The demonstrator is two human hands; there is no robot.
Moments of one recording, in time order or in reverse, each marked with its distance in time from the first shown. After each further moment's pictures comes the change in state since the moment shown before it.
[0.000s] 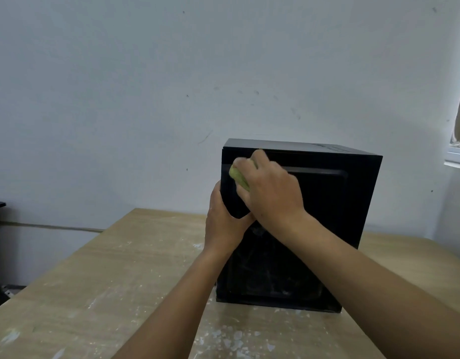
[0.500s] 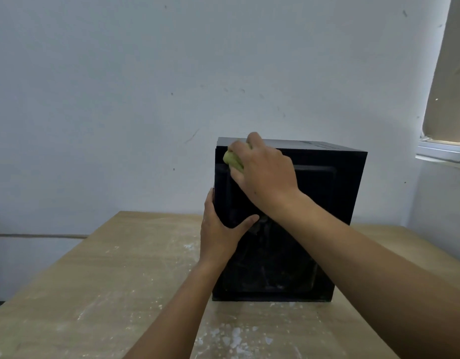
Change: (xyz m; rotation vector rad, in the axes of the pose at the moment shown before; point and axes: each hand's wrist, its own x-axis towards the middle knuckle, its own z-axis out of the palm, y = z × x) left_hand -0.014 -0.019 -0.001 -0.054 -0.045 -0.041; right_hand 0.024 -0.002 -0.016 -0.045 -0.078 0.066
